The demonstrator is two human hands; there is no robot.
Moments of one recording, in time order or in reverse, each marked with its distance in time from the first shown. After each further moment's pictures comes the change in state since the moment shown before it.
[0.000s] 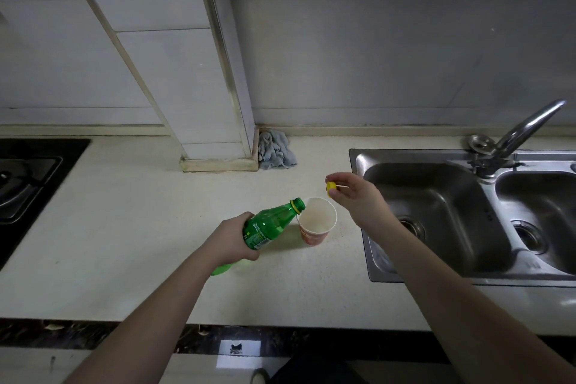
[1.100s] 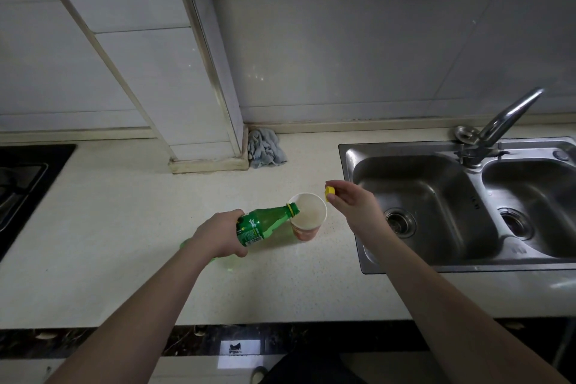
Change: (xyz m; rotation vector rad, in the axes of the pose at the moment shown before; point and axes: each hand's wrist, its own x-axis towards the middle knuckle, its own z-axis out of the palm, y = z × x) left_hand 0.013 0.009 -0.007 0.332 -0.076 -0.065; right_hand -0.015 0.035 -0.006 0.049 0.115 -0.006
